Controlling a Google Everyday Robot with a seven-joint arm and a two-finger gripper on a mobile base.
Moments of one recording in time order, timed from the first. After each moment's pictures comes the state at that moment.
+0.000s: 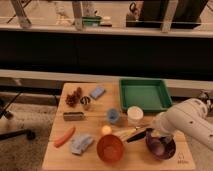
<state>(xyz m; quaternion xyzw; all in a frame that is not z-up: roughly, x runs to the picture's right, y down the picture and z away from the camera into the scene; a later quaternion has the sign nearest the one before) 0.245 0.194 0.699 -0.22 -0.05 0.03 0.97</state>
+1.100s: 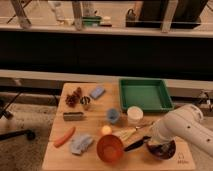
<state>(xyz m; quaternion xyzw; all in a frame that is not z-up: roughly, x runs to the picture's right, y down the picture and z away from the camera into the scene) 0.229 0.232 0.696 -0.26 -0.08 0.02 0.96</state>
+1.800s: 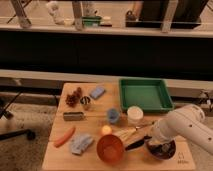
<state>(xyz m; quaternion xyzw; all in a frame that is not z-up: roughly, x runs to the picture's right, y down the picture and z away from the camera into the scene) 0.236 0.233 0.701 -0.27 -0.08 0.04 0.96</state>
